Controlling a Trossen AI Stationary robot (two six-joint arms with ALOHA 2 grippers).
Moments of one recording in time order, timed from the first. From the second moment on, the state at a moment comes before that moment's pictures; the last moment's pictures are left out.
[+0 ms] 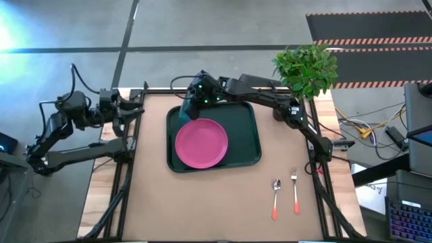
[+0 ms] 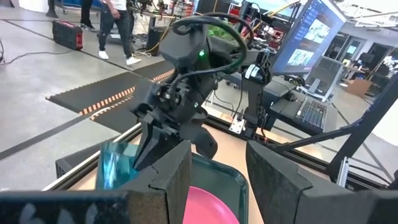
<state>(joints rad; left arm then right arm) 0.43 0.47 1.01 -0.68 0.12 -0.25 -0.31 2.31 2.35 -0.74 -0.11 0.25</state>
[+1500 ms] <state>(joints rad) 0.43 0.48 1.01 -0.68 0.12 -0.25 -0.33 2.32 2.36 -0.77 -0.11 0.23</state>
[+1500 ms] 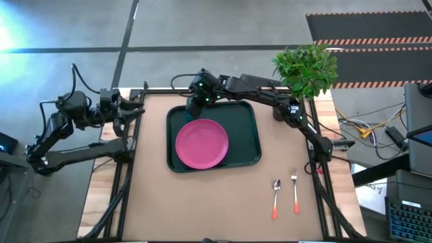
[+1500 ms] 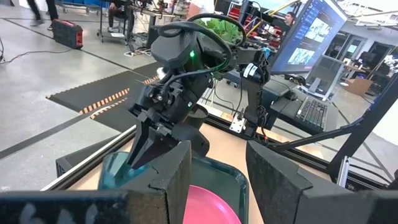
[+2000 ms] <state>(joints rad) 0.43 0.55 1.01 -0.87 -0.12 -0.21 -0.32 2.25 2.36 -0.77 -0.12 0.24</state>
